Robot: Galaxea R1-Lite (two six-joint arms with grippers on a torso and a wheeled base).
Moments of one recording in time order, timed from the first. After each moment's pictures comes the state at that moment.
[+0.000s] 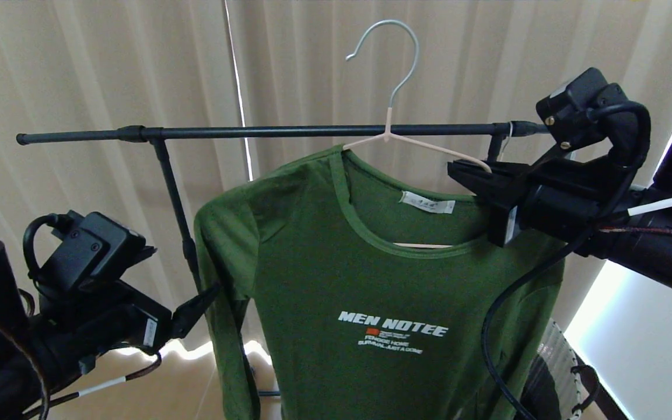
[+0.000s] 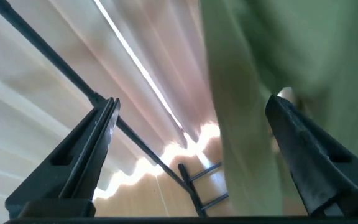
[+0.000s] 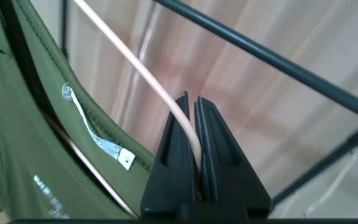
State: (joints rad) left arm -0.39 1.33 -0.39 -0.70 0.11 0.35; right arm 0.59 1.50 -0.87 -0.60 -0.01 -0.27
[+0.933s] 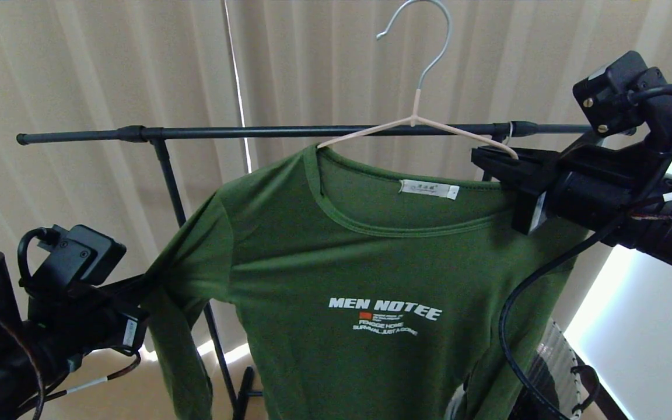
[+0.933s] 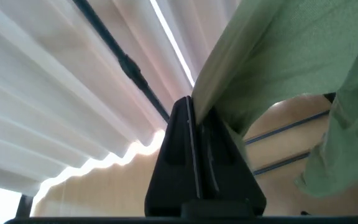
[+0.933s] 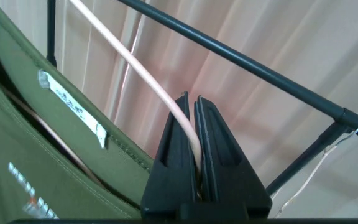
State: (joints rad) left arm -0.22 1.36 -0.32 -0.74 0.11 0.36; right arm 0.52 1.46 -0.87 -0.59 0.00 -0.27
